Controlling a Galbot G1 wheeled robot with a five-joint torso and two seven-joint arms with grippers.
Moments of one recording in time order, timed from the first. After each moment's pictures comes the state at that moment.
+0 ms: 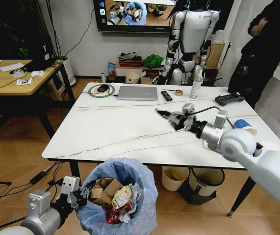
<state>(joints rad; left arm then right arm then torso) 1.92 -0.88 -0.74 -2.50 -0.84 0.58 -0.19 -0.61 0.60 -0.15 1.98 1.07 -0.13 -0.35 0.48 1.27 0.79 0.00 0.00</state>
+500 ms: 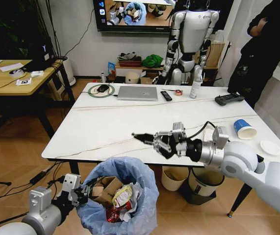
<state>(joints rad) 1.90 -0.85 -0.74 -2.50 -0.87 0.59 -0.21 -0.65 0.53 -0.21 2.11 1.11 -0.03 -0.60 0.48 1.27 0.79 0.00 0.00</state>
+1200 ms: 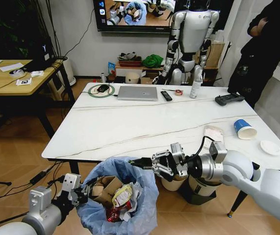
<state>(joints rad) 1.89 -0.85 -0.74 -2.50 -0.87 0.59 -0.21 -0.67 0.53 -0.29 2.05 1.02 0.02 -0.75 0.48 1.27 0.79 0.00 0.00</state>
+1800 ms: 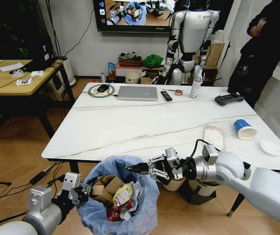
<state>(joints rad) 1.88 -0.85 -0.74 -2.50 -0.87 0.59 -0.21 -0.58 0.58 -0.39 1.99 1.00 0.04 -0.78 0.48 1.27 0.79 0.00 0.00</state>
